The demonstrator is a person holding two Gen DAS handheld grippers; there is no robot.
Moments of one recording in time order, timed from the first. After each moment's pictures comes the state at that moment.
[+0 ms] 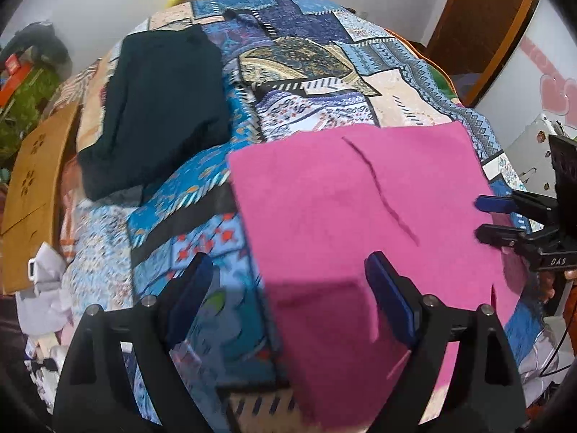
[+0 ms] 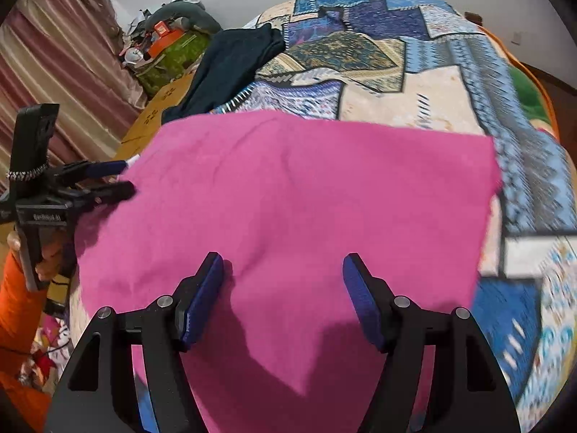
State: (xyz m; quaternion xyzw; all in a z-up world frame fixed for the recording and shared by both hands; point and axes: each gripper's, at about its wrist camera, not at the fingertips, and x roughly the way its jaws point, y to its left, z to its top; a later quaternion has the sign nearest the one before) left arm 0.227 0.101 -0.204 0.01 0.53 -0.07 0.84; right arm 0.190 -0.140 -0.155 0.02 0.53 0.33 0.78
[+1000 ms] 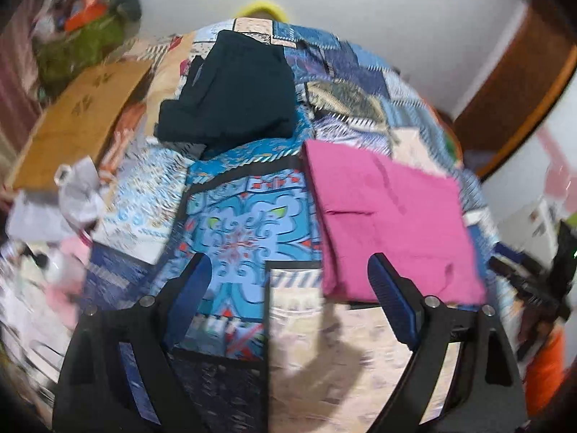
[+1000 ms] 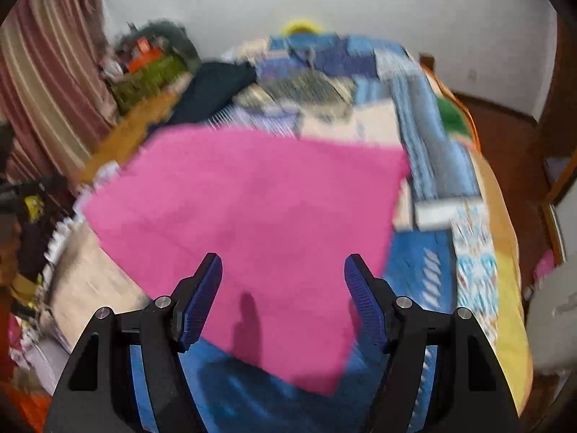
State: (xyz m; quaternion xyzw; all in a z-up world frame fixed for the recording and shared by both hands) left arm 0.124 0.151 -0.155 -0.15 0.47 0.00 0.87; right arm 0.132 -0.167 -0.099 -0.01 0.45 0.27 0.85
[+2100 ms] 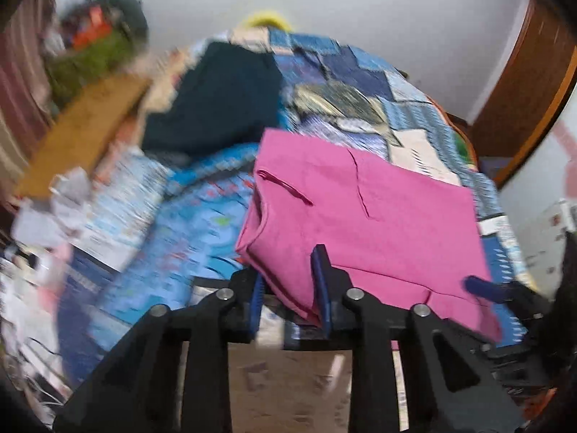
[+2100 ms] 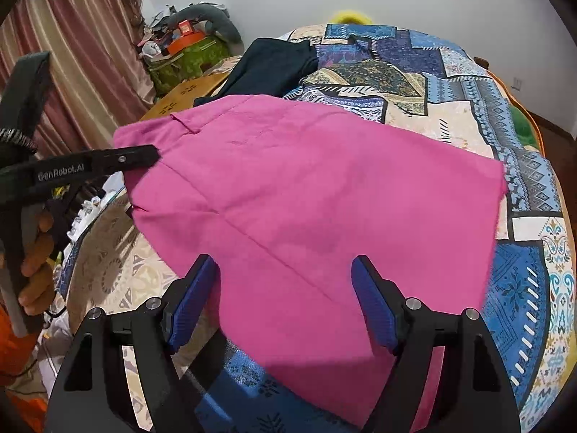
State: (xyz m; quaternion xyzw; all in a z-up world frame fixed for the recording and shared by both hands) left arm 0.152 0.076 -0.182 -0.08 0.44 0.07 0.89; right arm 0.115 -0.101 -0.132 -0.02 0.47 0.33 0.82
